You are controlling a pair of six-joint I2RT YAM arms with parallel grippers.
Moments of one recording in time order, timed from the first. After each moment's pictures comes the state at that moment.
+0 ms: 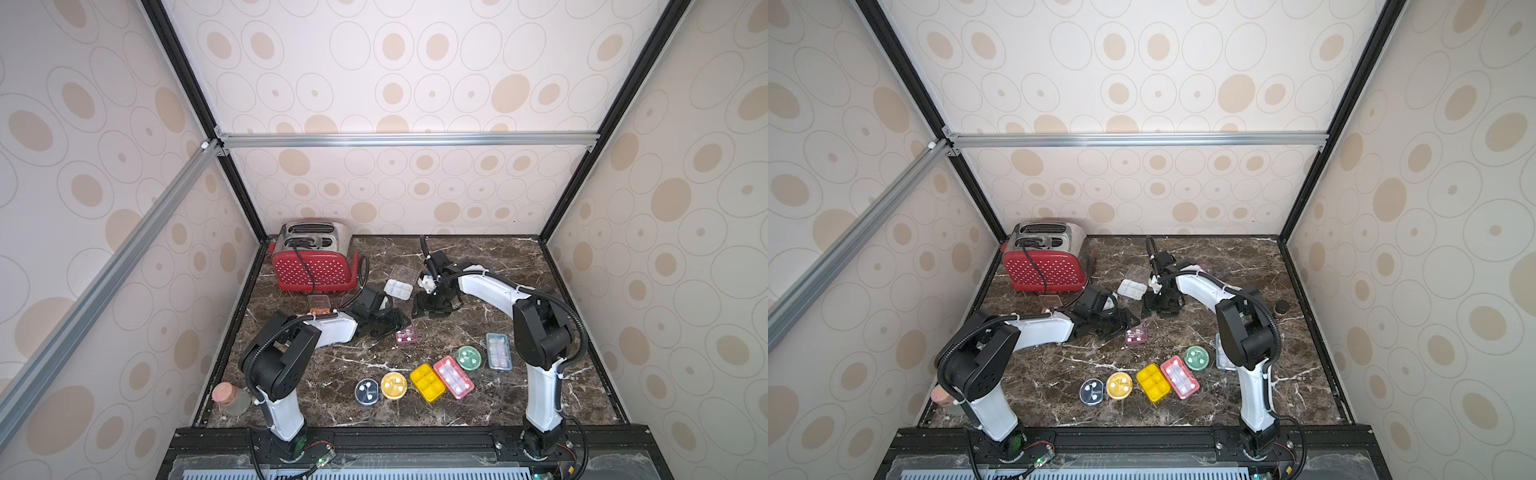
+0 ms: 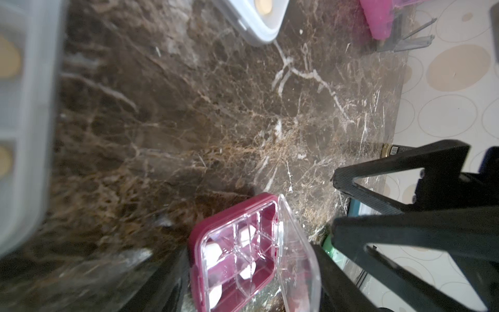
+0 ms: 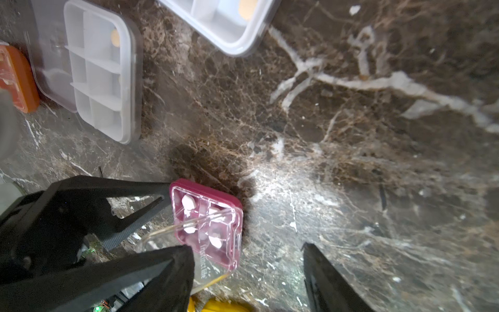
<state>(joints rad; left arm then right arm) -0.57 1.77 0.88 0.03 0.39 -0.89 0.52 2.02 1.56 -0.88 -0.35 0.36</state>
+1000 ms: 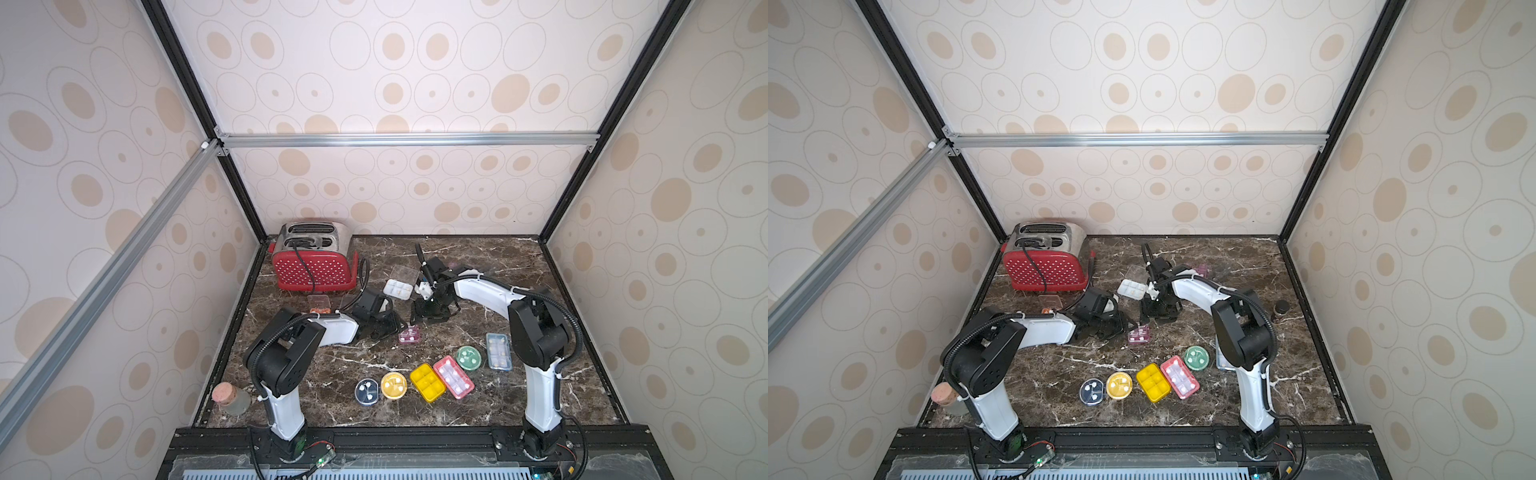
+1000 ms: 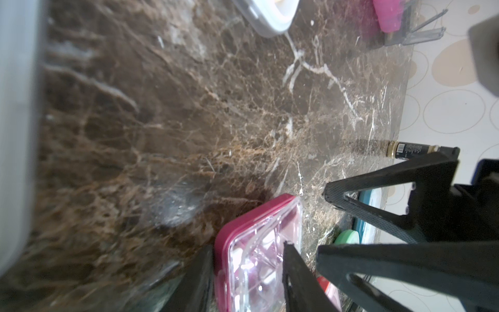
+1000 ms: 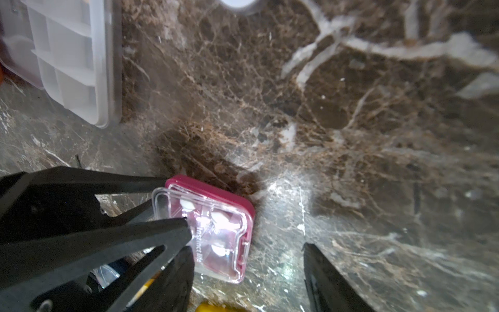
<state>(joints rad) -0.57 1.80 0.86 0.08 0.39 -0.86 0.55 2.04 1.52 -0.86 -0.34 0.35</state>
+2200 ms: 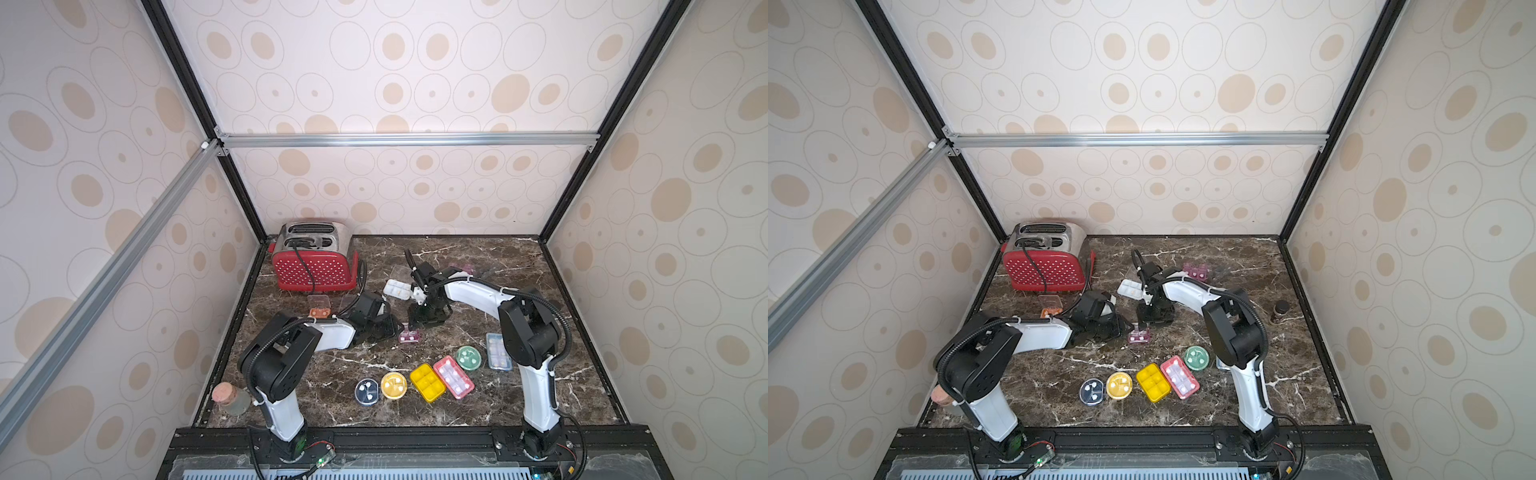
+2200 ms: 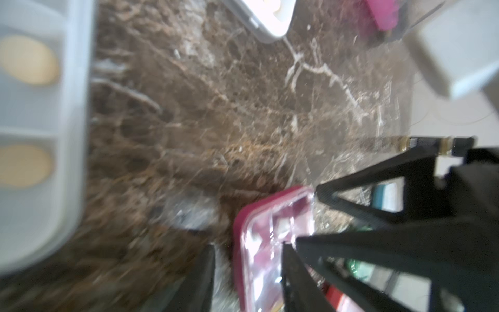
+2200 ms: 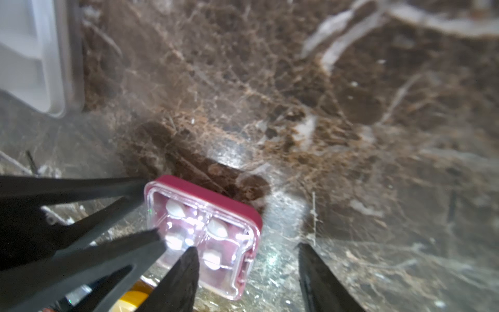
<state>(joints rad) -0.57 1.72 0.79 0.07 0.31 -0.79 0.60 2.08 1.57 -0.92 -0.24 0.34</state>
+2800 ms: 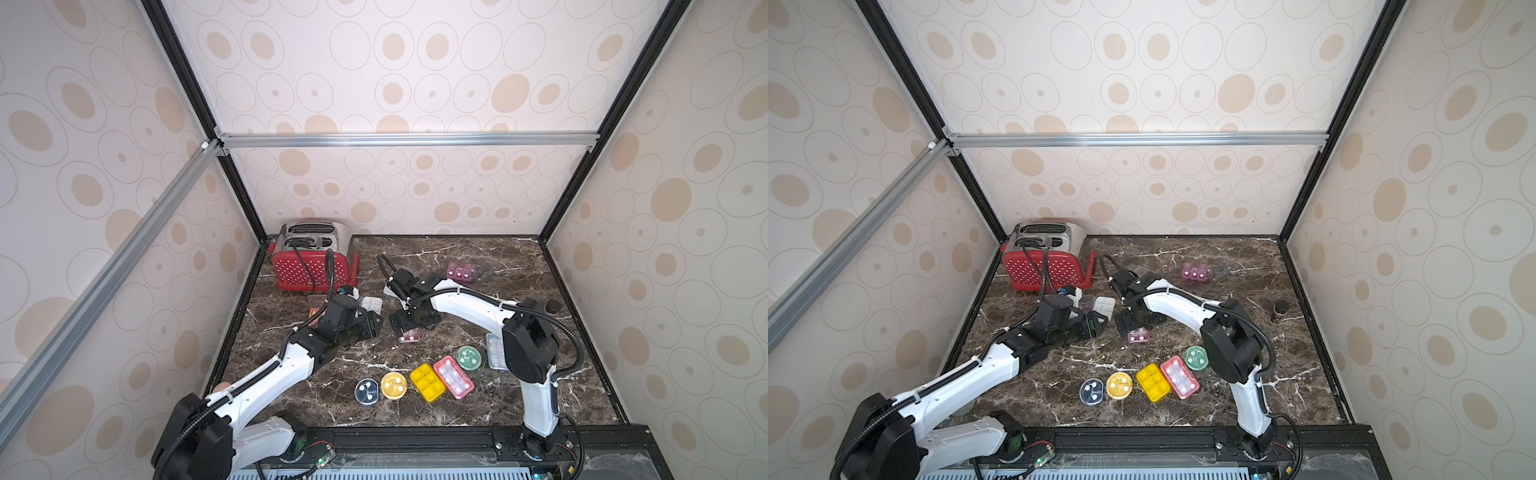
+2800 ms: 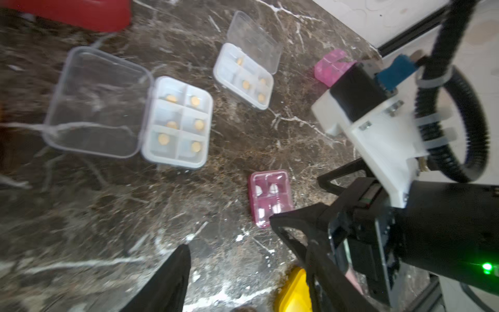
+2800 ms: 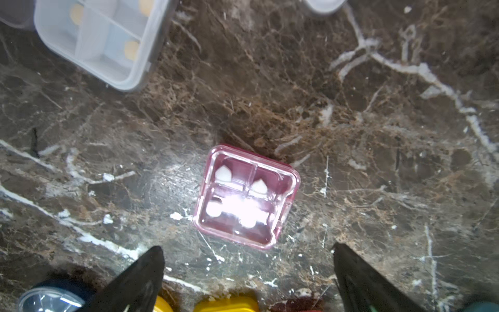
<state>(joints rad) -0.57 1.11 0.66 -0.28 -0.01 -0.70 0.81 2.03 1.64 -0.99 0.07 0.43</state>
